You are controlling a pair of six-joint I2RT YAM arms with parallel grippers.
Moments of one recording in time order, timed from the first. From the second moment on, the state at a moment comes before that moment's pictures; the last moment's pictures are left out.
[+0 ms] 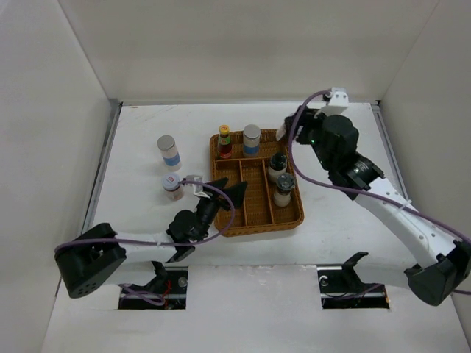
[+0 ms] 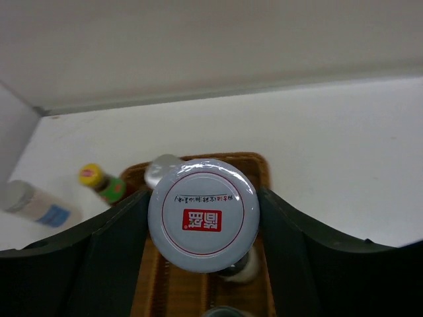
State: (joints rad) left arm -0.97 1.23 0.20 1.27 -0.49 -0.53; right arm 0.55 1.17 1.17 -0.13 0.40 0.32
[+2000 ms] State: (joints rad) left arm -0.87 0.70 0.29 0.47 -0.72 -0.53; right arm 0.79 1.50 1.15 0.15 0.50 0.27
